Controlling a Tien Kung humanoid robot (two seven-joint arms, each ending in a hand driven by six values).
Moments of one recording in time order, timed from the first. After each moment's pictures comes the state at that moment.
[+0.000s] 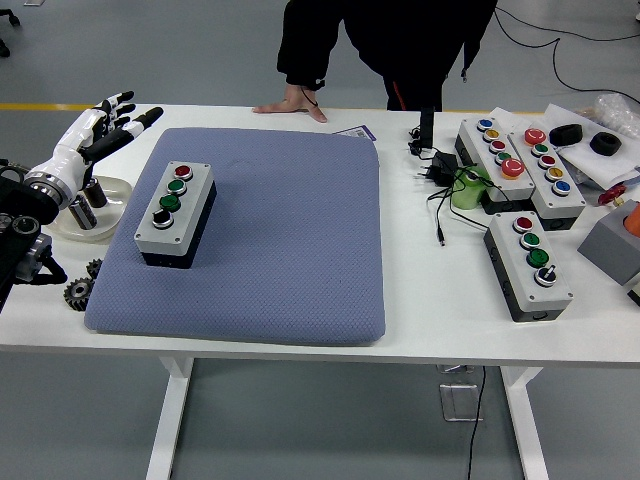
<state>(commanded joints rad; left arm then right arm) -0.64 0.36 -1.16 -1.01 1.36 0.06 0.14 0.03 -0.09 0.92 0.18 -0.86 -0.24 -0.18</state>
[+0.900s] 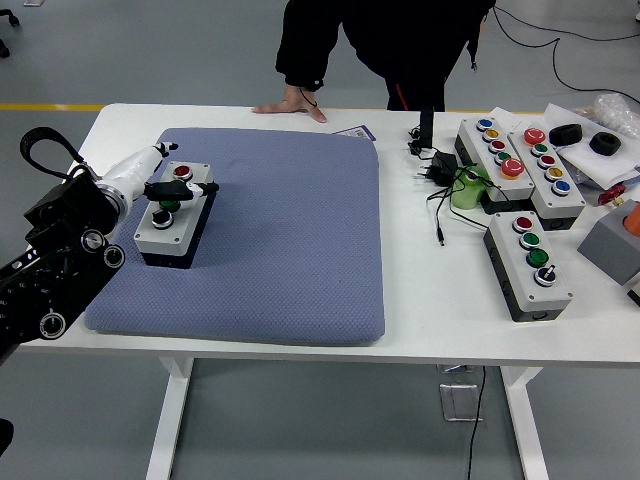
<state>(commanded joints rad) -0.71 0.29 -0.97 -1.04 1.78 -0.03 0.50 0.04 -0.09 0.93 0.18 -0.86 -0.24 -0.17</state>
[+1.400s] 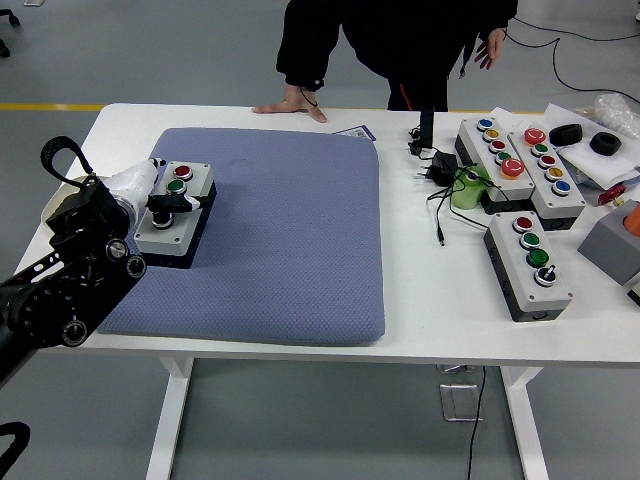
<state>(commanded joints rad) -0.71 0.24 -0.94 -1.03 1.84 -0.01 0.65 0.03 -0.09 0.93 0.18 -0.85 -0.24 -0.17</state>
